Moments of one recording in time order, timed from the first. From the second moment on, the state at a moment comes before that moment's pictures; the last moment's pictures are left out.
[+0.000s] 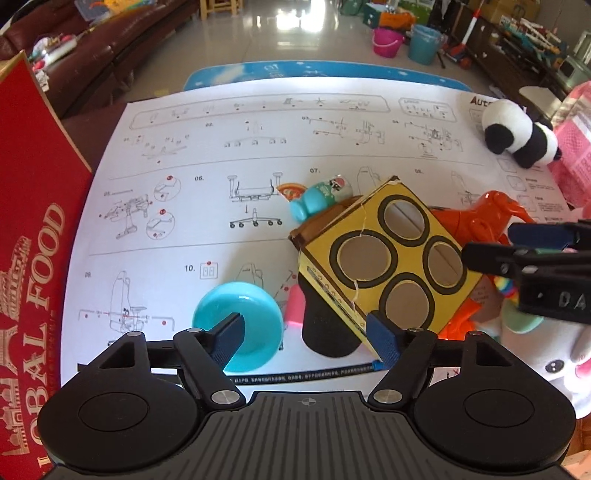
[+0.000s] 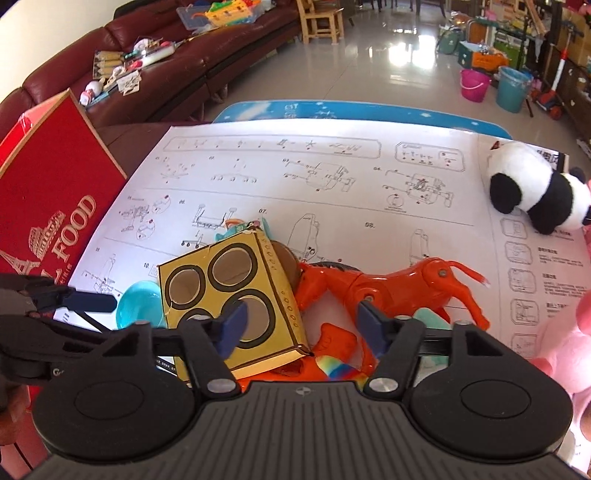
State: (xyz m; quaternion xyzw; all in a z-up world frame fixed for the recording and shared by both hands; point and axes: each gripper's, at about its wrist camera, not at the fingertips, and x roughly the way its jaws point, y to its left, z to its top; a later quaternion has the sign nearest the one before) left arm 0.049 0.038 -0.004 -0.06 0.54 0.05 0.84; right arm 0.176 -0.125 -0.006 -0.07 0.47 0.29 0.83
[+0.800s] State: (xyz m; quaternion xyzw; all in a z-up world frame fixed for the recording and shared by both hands) left arm 0.051 0.038 -0.009 -0.10 0.54 0.06 0.84; right arm 0.182 -0.123 -0.022 -0.07 0.50 0.31 0.80
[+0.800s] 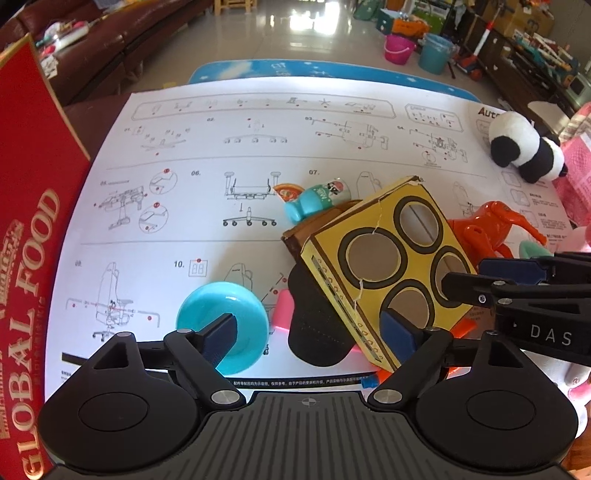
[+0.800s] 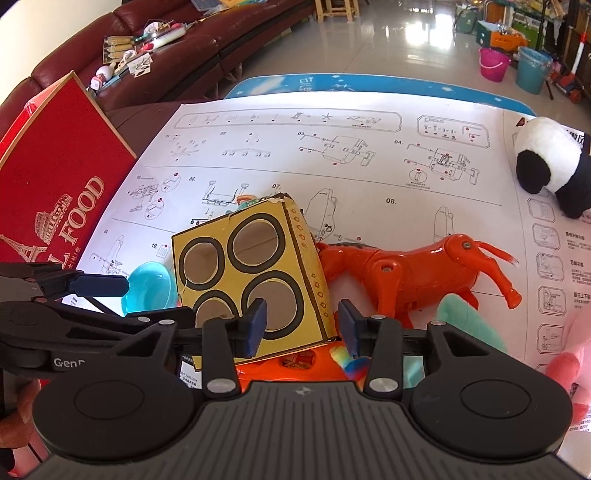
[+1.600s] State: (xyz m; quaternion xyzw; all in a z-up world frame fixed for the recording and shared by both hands) left arm 0.042 0.020 -0.012 -0.07 0.54 0.02 0.84; right arm 0.178 -0.124 -0.030 -0.03 0.52 0.31 0.79
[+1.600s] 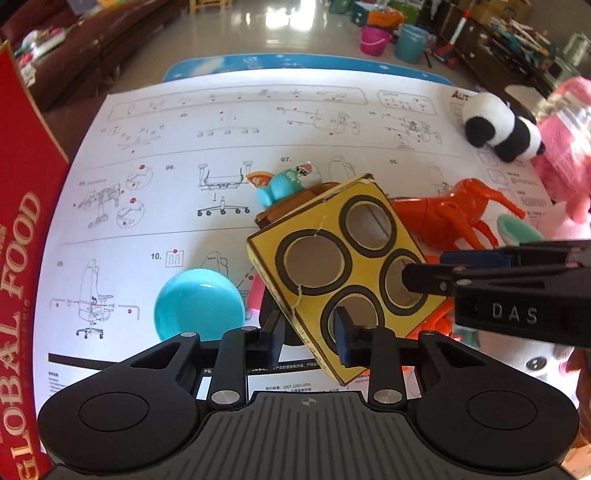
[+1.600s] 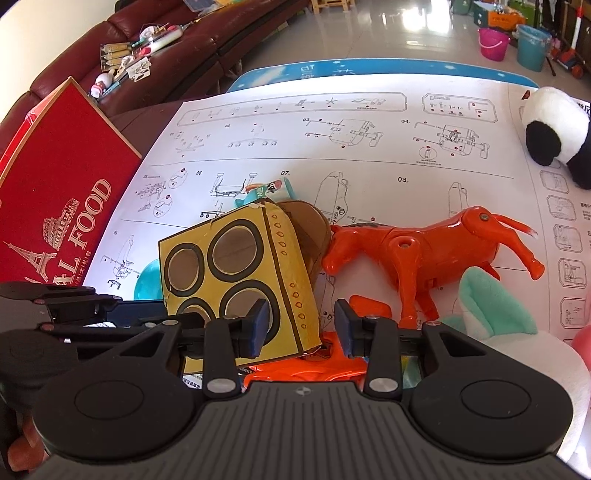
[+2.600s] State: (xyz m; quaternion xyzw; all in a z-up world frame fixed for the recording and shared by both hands) left arm 0.063 0.054 -0.002 -0.08 0.53 0.03 0.84; right arm 0.172 -0.122 -0.036 -0.04 0.52 0.31 0.80
